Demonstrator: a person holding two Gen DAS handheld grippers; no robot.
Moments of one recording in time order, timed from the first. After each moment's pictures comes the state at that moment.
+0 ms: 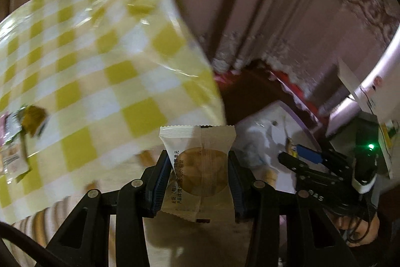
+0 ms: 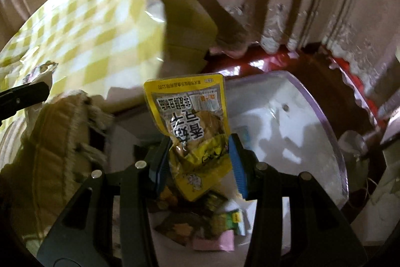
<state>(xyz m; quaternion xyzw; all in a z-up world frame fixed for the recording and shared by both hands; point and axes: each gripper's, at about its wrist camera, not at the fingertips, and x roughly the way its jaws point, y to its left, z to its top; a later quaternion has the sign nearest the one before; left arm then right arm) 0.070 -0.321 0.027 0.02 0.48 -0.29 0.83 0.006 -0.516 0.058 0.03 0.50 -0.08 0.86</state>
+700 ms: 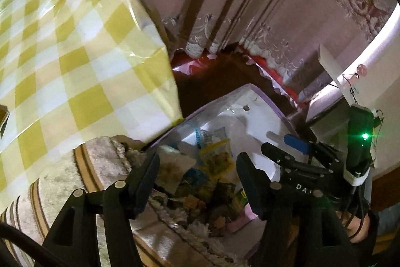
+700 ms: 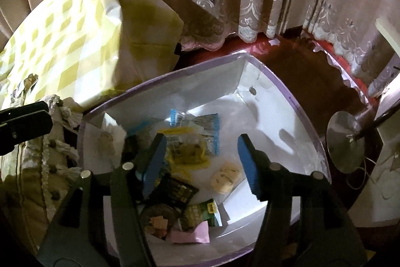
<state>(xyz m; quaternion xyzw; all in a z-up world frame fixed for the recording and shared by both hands) 0.062 -0.354 0.016 0.01 0.51 -0.34 0.79 -0.011 -0.554 0.059 0.06 0.50 -0.13 0.85</state>
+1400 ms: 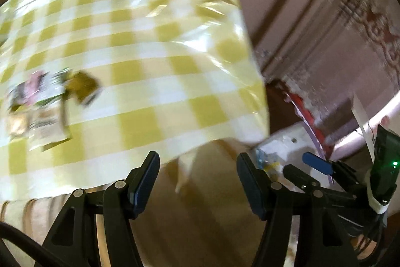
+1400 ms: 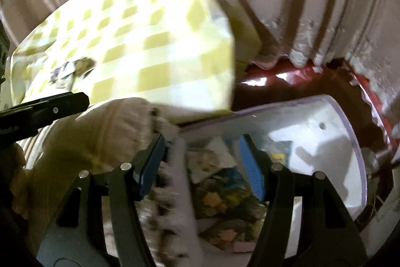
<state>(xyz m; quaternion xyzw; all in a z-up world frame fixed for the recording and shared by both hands) 0.084 -0.202 0.023 -0.07 0.48 -0.20 0.85 0.026 -0.430 0.078 0.01 0.49 0.00 0.87</state>
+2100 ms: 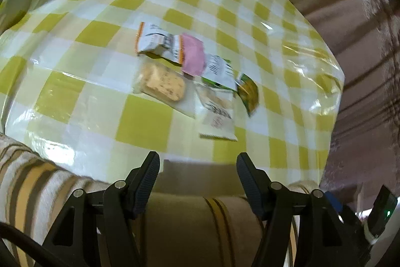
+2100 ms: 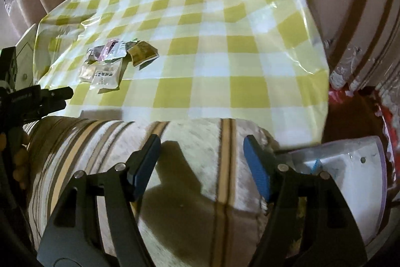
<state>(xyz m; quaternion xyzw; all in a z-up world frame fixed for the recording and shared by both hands) 0.098 0.005 -0.022 -0.26 0.49 -0.03 0.83 0.061 -0.316 0.066 -0.04 0.50 0.09 0.86</state>
